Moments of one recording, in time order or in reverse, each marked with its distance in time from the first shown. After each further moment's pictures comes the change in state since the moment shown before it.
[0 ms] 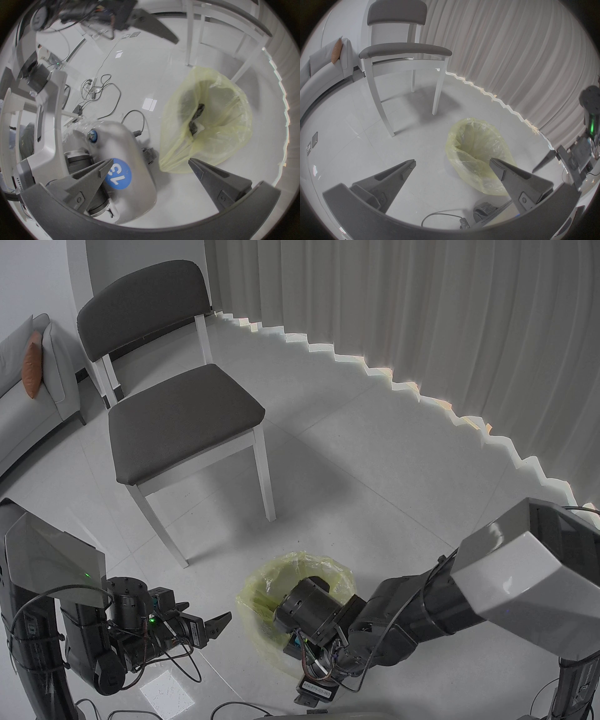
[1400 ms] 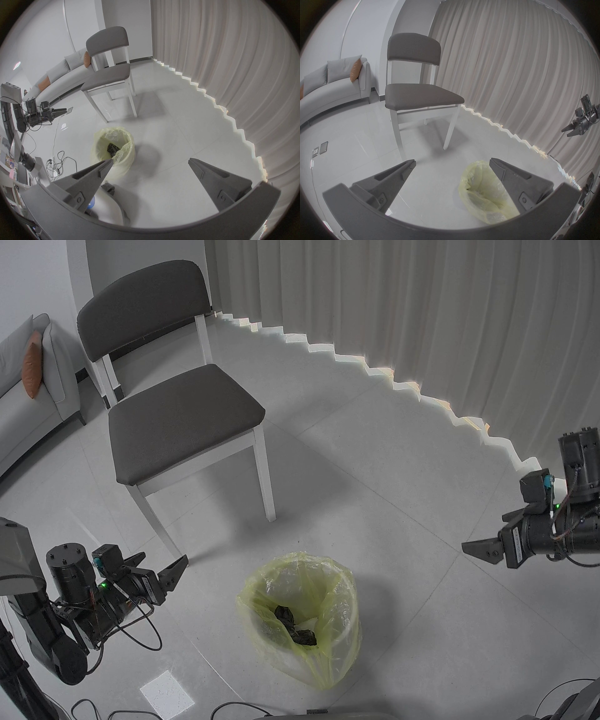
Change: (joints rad) left arm 0.137 -0.301 0.016 0.000 0.014 -0.015; right arm -0.605 -0.840 0.411 -0.169 -0.038 0.100
